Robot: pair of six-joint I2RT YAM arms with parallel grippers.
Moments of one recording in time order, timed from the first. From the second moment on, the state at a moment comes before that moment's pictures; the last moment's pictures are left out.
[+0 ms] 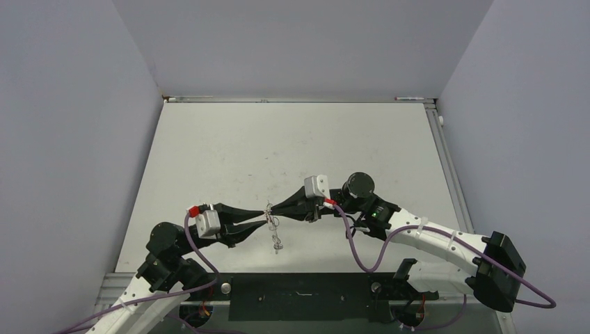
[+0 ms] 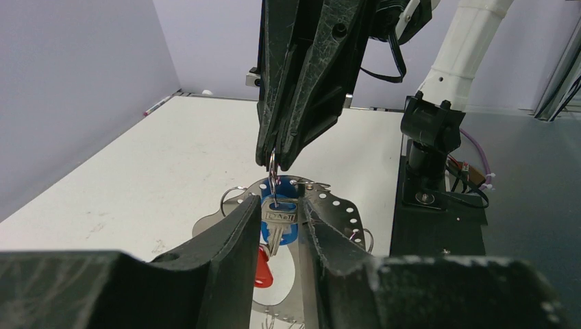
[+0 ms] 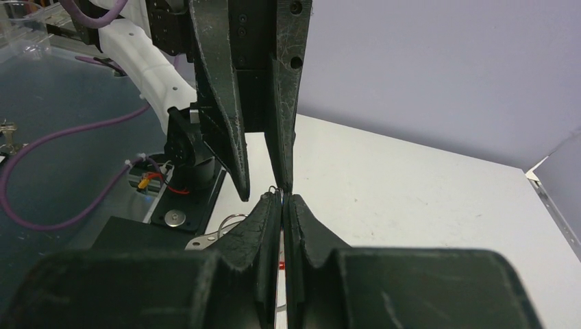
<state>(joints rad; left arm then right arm) -0.68 0.24 0.36 0.13 0.56 -0.09 0.95 1.14 0.73 0.53 -0.76 -0.13</state>
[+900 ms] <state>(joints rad) -0.68 0.25 0.36 0.13 0.58 -0.09 0.95 1.16 0.73 0.56 -0.80 -0.09</state>
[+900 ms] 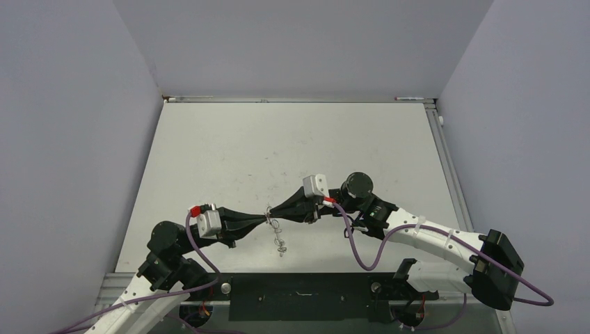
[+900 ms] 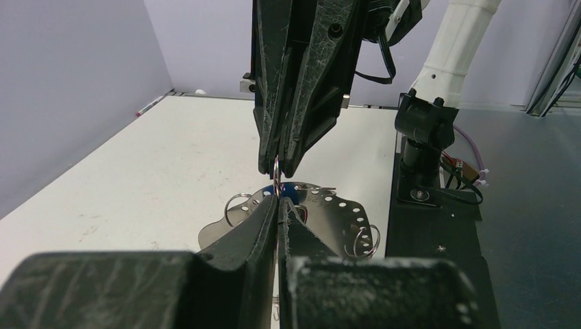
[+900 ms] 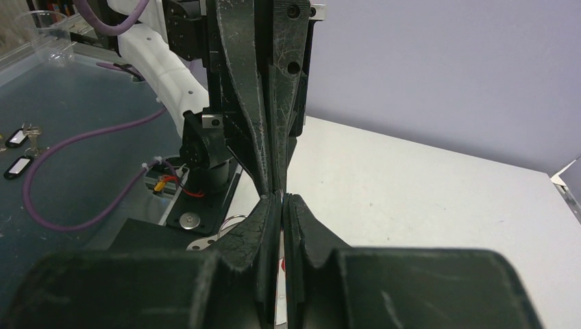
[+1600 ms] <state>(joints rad) -0.68 0.26 0.36 0.15 0.59 -0.08 0.94 1.16 0.70 0.66 -0.80 -0.04</state>
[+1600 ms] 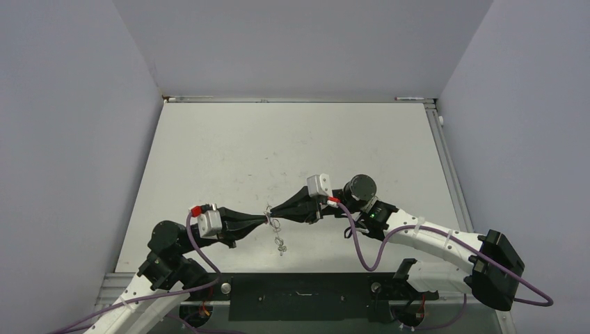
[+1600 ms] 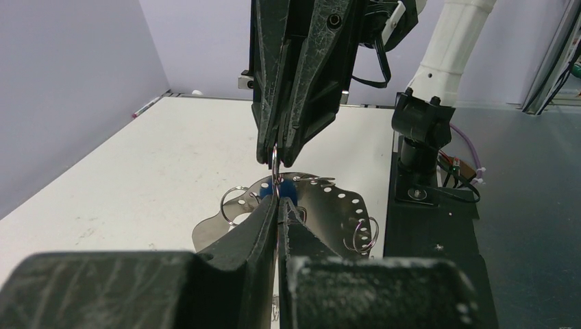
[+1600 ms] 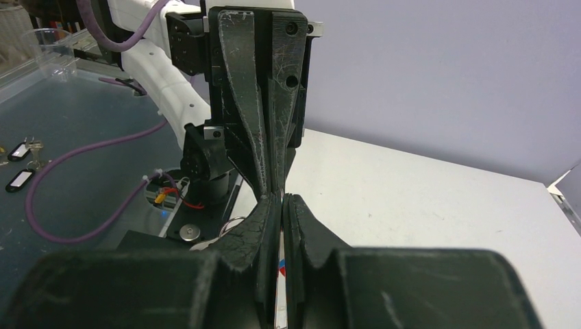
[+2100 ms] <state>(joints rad) -0.67 0.24 0.36 0.16 0.60 -0.10 0.94 1.17 0.67 0.79 -0.81 0.04</state>
